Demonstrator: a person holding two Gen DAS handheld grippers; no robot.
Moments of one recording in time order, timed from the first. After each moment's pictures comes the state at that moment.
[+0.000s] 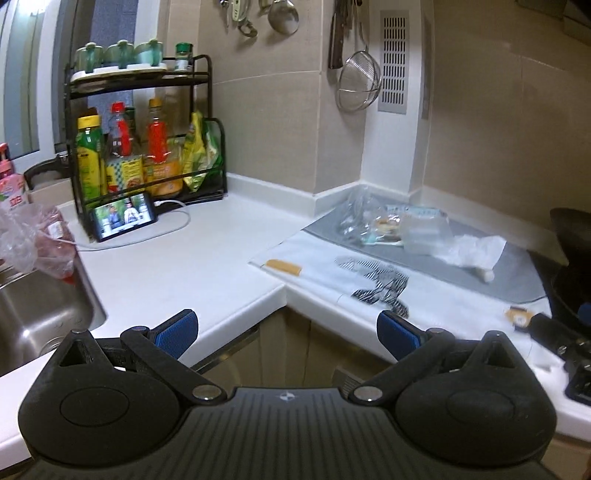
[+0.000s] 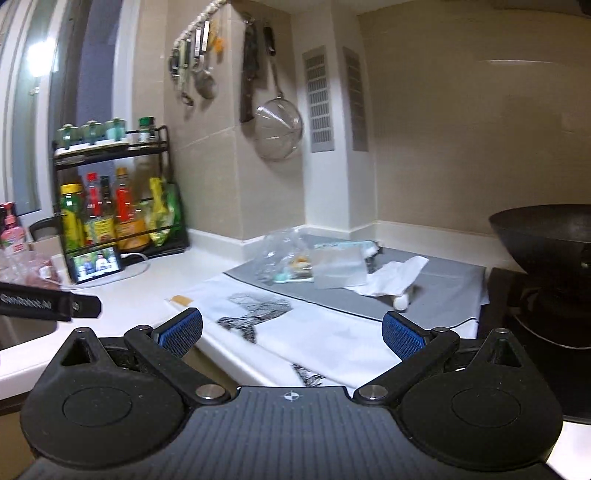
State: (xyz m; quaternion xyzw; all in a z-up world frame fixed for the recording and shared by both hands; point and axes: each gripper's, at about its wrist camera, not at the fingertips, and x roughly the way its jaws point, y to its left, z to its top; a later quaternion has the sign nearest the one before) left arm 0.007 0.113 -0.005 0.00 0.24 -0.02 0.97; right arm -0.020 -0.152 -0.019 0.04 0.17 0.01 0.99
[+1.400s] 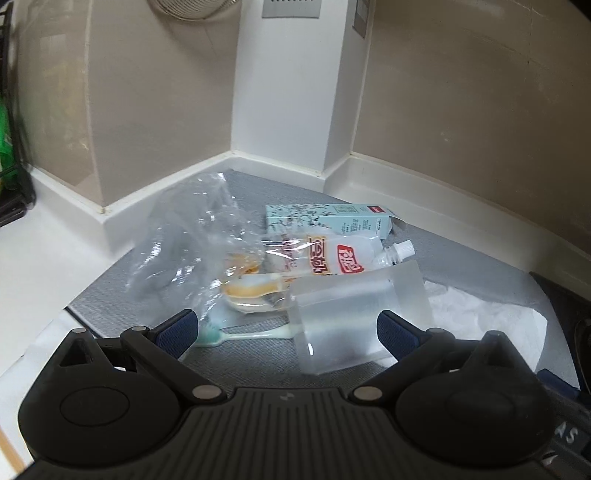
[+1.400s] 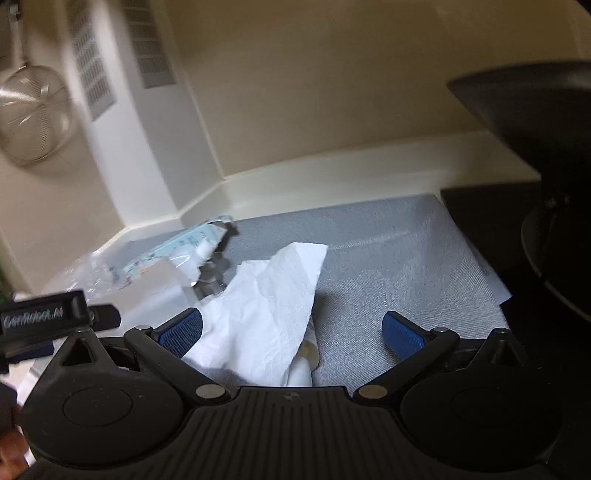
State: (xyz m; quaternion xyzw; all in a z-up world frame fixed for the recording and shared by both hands) left arm 0.350 -0.094 -0.071 0.02 0.32 -0.15 0.94; right arm 0.244 -0.289 -0.108 0.21 0.24 -0.20 0.93
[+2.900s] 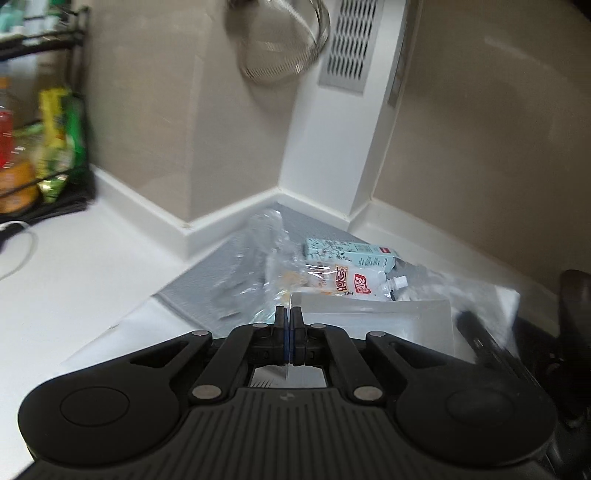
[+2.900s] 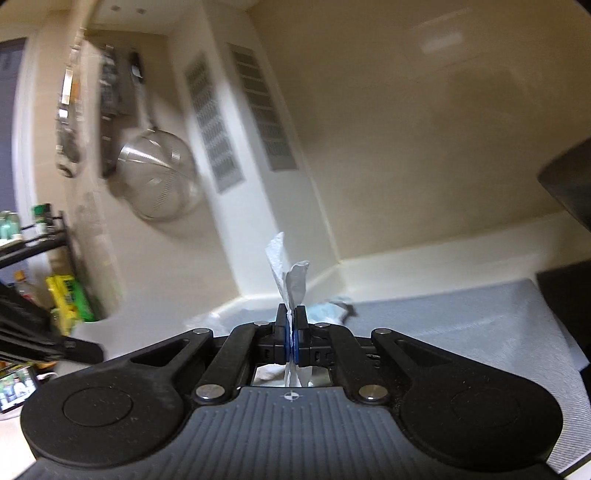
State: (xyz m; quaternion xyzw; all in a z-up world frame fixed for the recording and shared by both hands) left arm 0.250 -0.005 0.010 -0.05 0.29 -0.11 0.95; right arm 0.206 -0.257 -0.084 0.17 0.05 -0.03 0.98
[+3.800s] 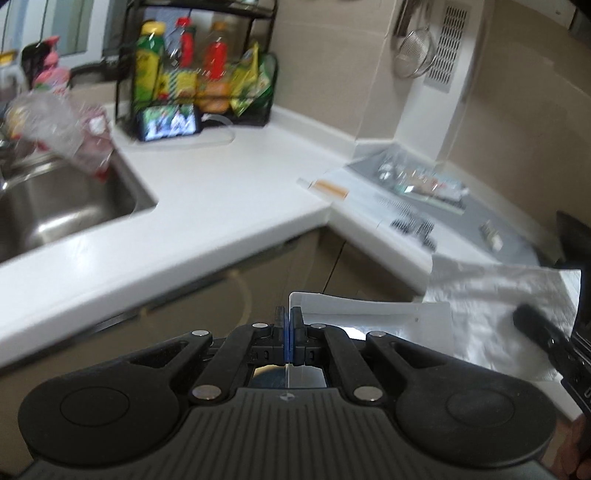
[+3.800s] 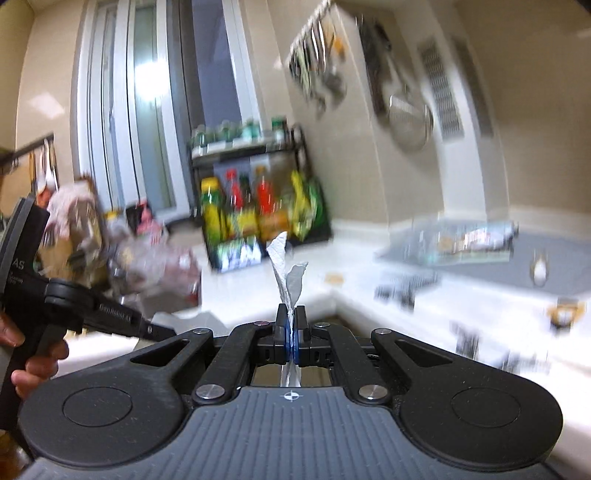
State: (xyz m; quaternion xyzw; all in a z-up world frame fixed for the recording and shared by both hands) left arm -0.057 0.192 -0.055 -0.09 0.33 0.00 0.94; right arm -0.057 -0.118 -0.050 0.09 0.16 0.24 0.95
